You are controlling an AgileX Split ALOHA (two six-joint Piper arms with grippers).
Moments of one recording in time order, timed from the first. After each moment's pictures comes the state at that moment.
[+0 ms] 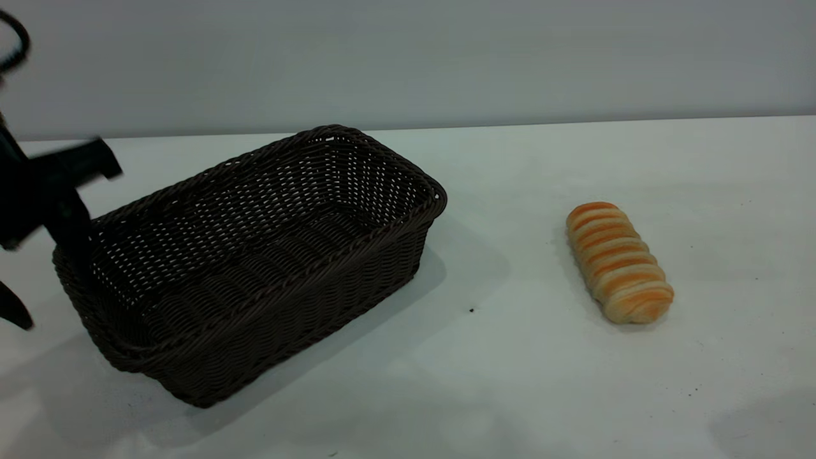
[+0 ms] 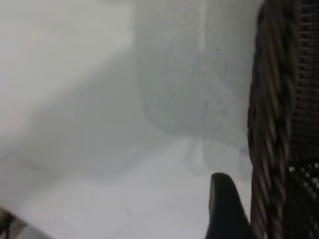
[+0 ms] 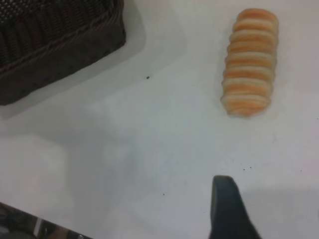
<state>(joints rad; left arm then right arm) -0.22 1.68 -0.79 0.06 0.49 -1.05 0.02 1.02 -0.66 0.55 0.68 -0.49</state>
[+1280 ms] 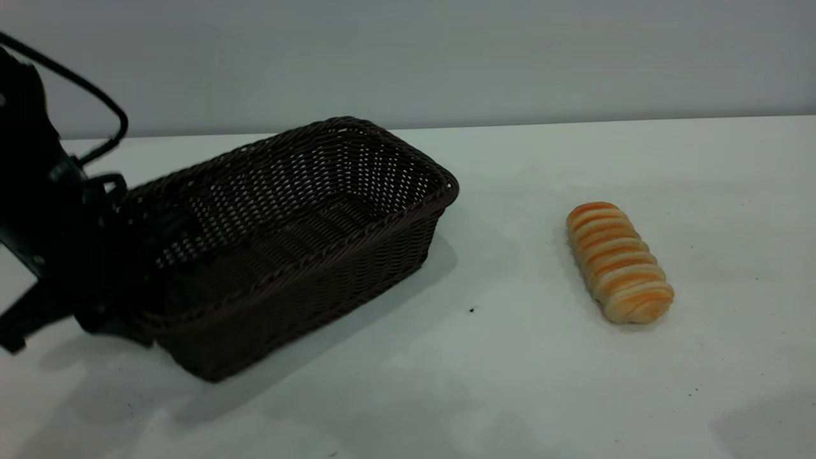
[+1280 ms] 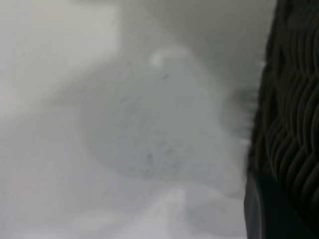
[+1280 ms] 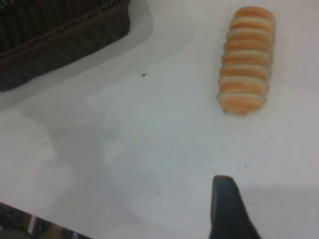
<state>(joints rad) -0.23 1.93 -0.80 -0.04 0.15 -0.96 0.02 1.02 -0.66 0.53 0.69 -0.49</state>
